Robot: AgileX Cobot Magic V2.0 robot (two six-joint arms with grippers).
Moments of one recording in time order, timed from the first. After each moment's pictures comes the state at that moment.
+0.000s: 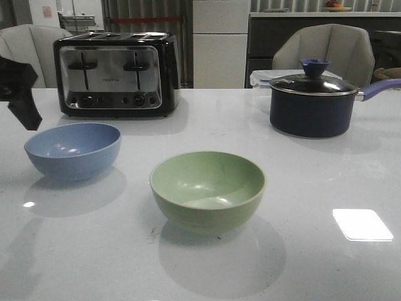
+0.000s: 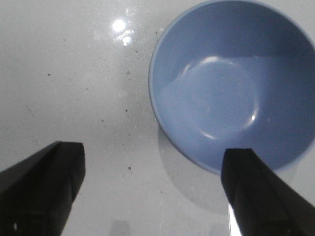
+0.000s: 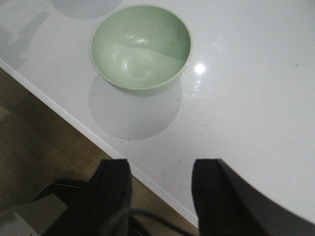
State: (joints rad) left arm -0.15 1.63 -1.07 -0.07 0.54 0.05; right arm 0.50 0.77 -0.65 0.17 0.70 -0.14
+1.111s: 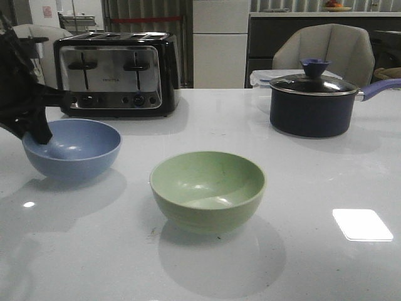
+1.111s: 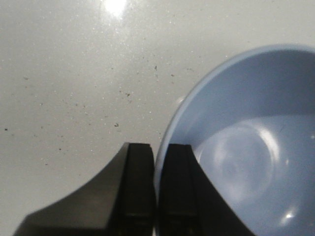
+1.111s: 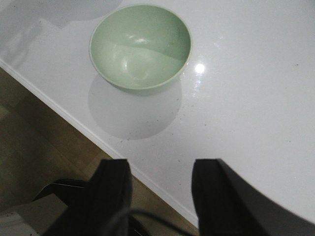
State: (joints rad) left arm -0.15 1.89 -1.32 -0.08 0.61 0.05; right arm 0.50 0.77 -0.65 0.17 0.70 -0.14
